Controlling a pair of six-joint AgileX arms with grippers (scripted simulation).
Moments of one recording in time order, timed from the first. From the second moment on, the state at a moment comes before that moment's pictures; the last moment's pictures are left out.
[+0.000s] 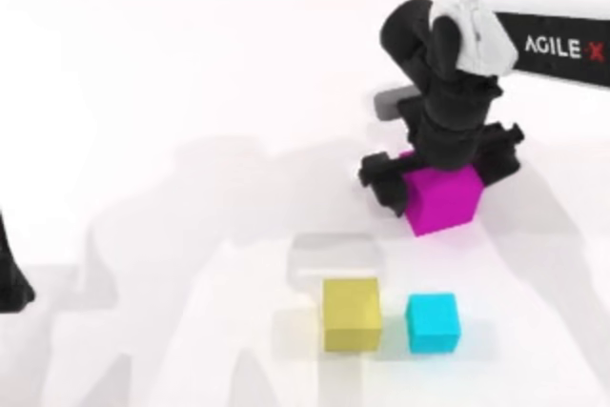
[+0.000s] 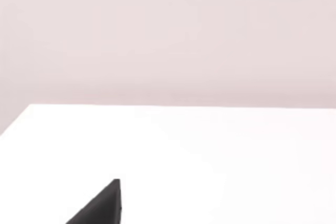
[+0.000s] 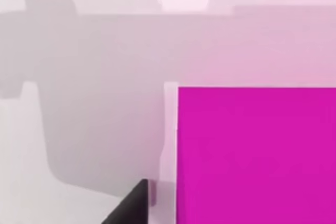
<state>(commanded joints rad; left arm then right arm) 0.02 0.00 0.00 0.00 0.00 0.00 0.47 2.30 1.70 -0.98 0.00 0.17</state>
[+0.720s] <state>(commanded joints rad) 0.02 0.00 0.00 0.00 0.00 0.00 0.47 2.30 1.70 -0.98 0.00 0.17</state>
